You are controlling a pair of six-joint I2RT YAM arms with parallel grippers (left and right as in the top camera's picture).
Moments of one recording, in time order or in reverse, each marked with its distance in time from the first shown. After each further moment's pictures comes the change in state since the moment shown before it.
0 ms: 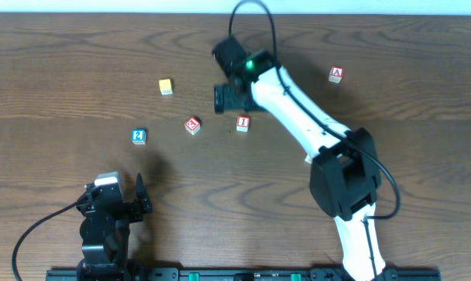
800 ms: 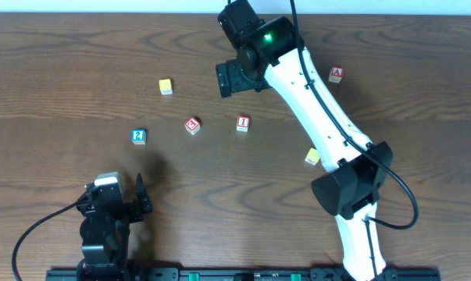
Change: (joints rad) left arm 0.000 0.000 0.000 0.000 0.000 0.000; right arm -0.017 0.000 0.345 -0.306 0.005 -0.185
